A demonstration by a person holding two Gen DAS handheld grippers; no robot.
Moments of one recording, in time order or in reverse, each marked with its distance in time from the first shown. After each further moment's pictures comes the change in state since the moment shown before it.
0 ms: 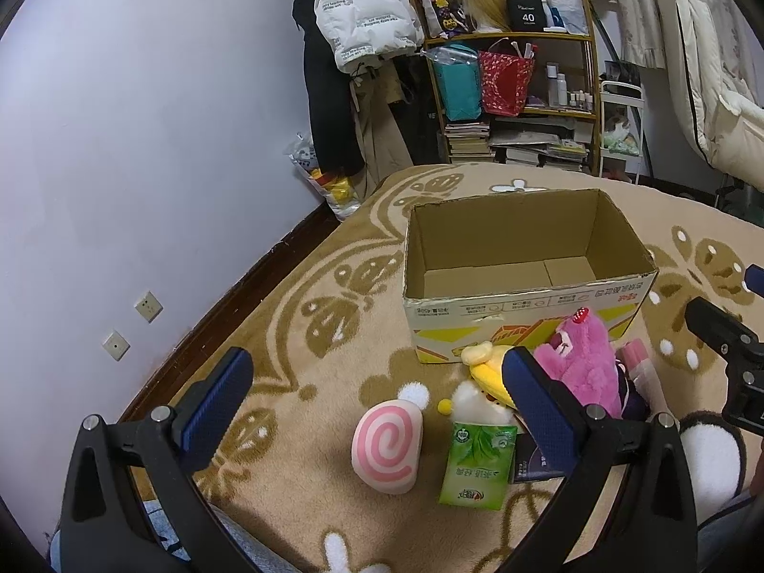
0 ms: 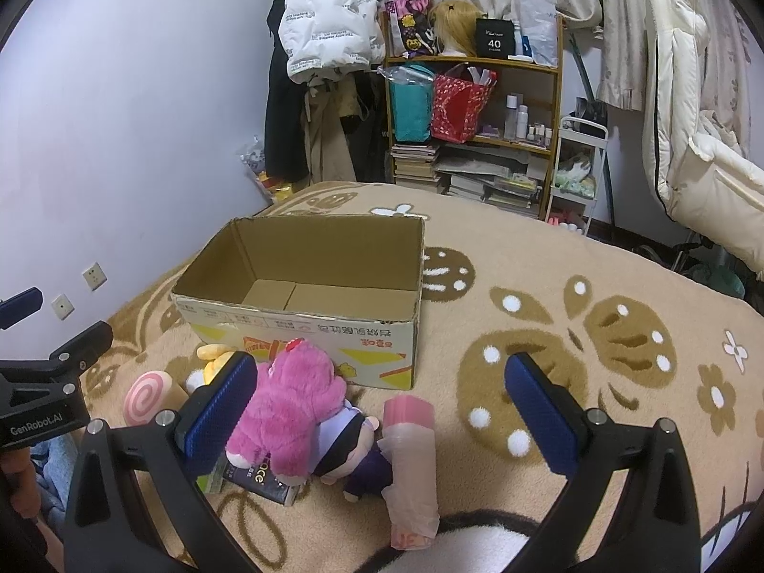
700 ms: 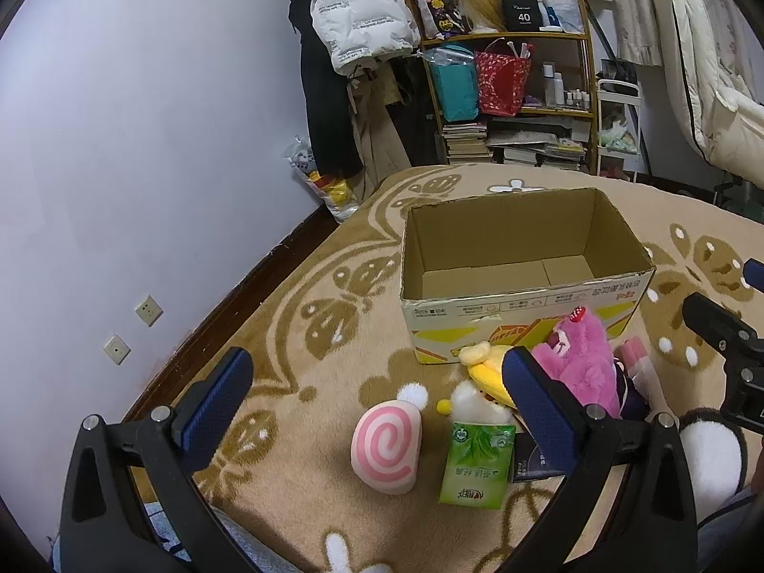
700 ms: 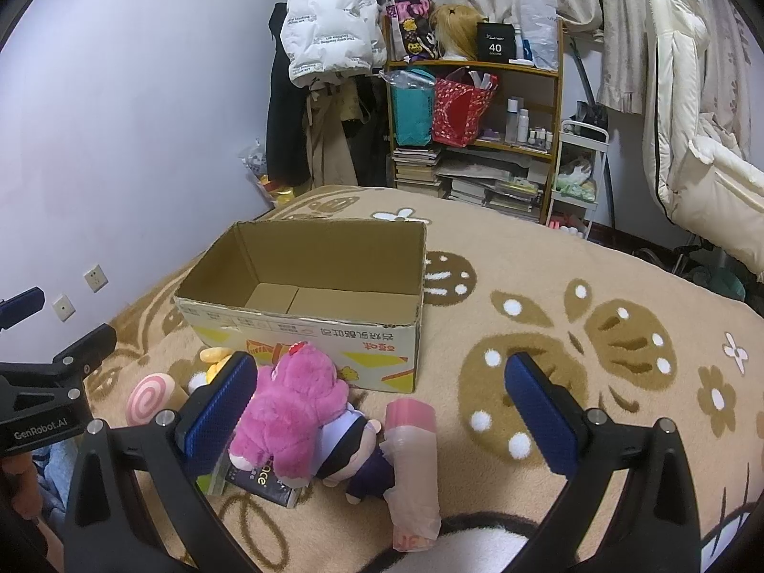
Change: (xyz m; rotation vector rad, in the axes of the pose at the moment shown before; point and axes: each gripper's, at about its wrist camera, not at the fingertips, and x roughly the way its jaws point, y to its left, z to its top) left arm -0.003 -0.002 0.000 0.019 -0.008 0.004; right arm -0.001 0.002 0.001 -0.003 -0.010 -0.001
